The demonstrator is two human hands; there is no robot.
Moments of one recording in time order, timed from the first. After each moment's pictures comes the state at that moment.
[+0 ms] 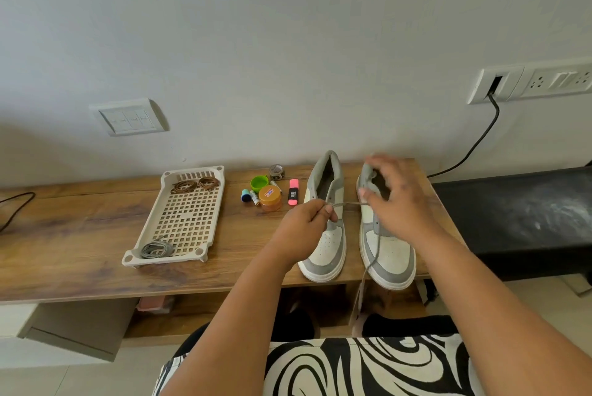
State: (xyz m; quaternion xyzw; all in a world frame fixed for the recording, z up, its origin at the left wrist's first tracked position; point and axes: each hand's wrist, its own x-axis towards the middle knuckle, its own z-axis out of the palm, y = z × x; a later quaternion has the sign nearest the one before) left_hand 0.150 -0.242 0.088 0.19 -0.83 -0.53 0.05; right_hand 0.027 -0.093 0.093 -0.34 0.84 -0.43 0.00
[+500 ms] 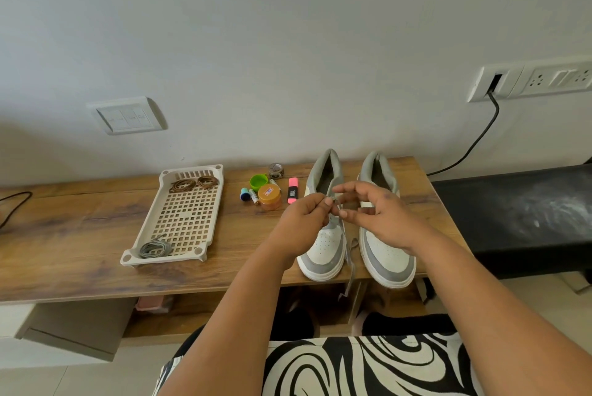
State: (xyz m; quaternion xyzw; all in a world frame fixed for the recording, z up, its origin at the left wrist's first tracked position) left_hand 0.147 -0.246 0.086 0.18 -0.76 -0.62 0.06; right_hand 0.039 -0.099 0.088 -0.36 0.76 -0.49 0.25
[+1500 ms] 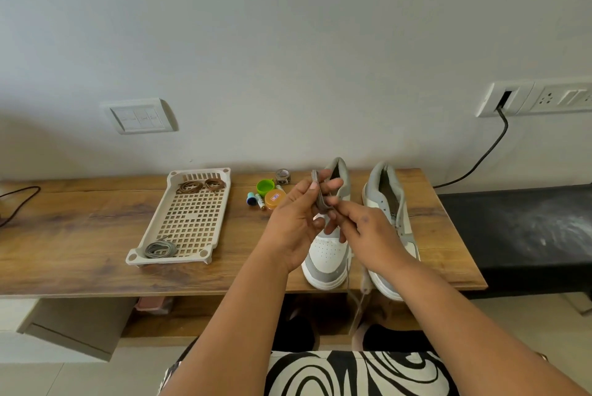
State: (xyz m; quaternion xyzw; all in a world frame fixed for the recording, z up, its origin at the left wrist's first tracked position) left_hand 0.153 -0.251 0.110 0.12 -0.45 -0.87 0.14; right_hand 0.072 -0.127 0.079 -0.45 0.77 -0.44 0.04
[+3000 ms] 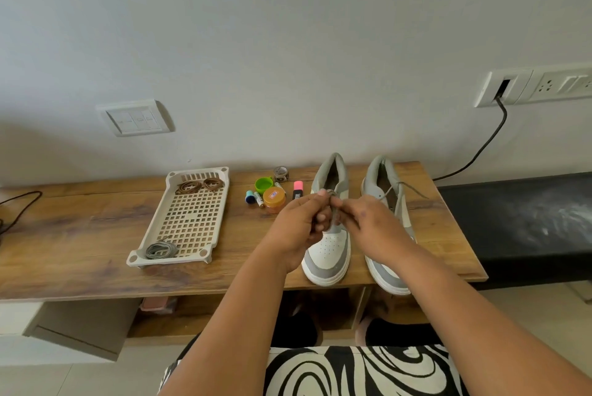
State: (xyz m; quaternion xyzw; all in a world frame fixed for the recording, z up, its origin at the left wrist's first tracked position) left_hand 0.148 -0.248 0.098 0.18 -0.57 -0.80 0.05; right_hand 0.048 -0.121 0.070 -0.46 0.83 -0.31 0.03
